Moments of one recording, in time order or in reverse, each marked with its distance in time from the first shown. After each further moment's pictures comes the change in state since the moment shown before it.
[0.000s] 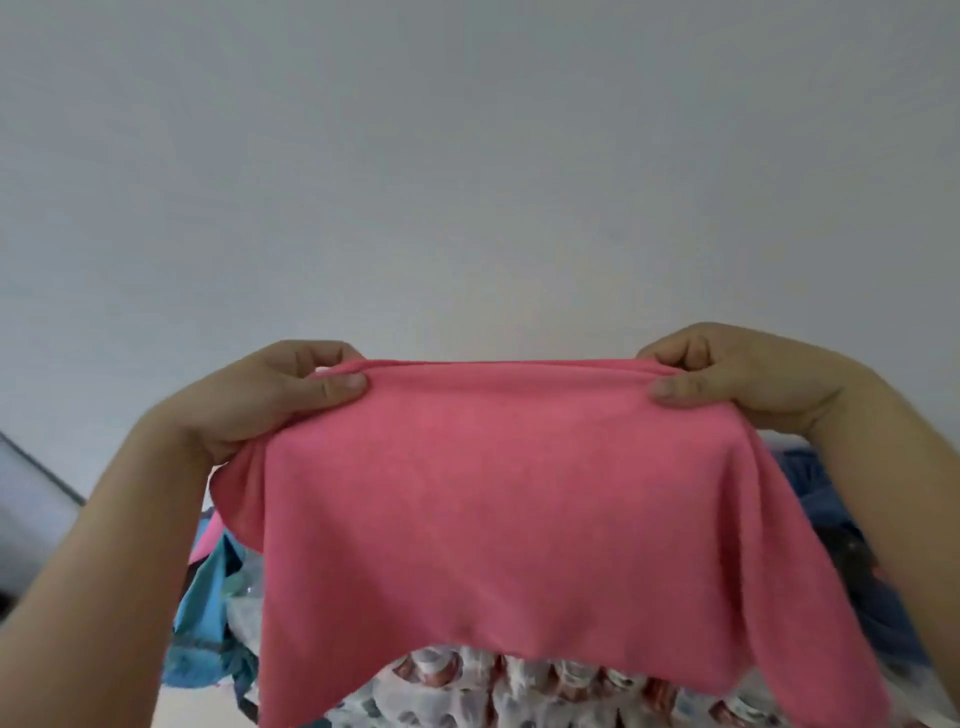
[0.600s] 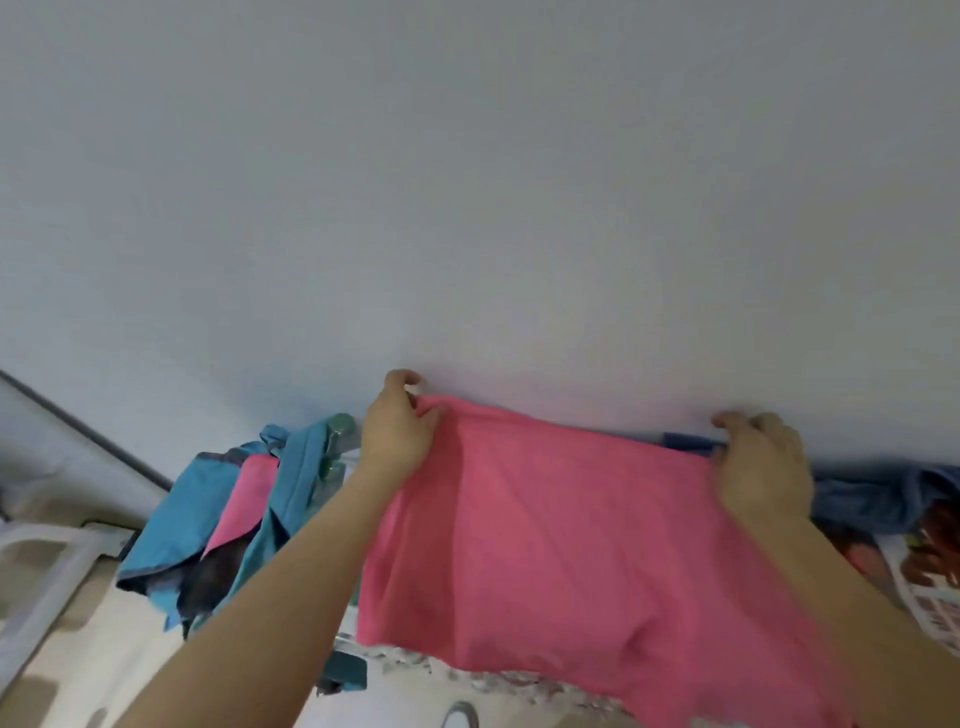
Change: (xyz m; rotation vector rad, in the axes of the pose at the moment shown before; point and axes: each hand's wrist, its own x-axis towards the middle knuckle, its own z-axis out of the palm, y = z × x) left_hand 0.142 -0.255 -0.044 0.296 0.634 -0.212; right_hand 0.178 0.183 0.084 -0.999 0.907 0.613
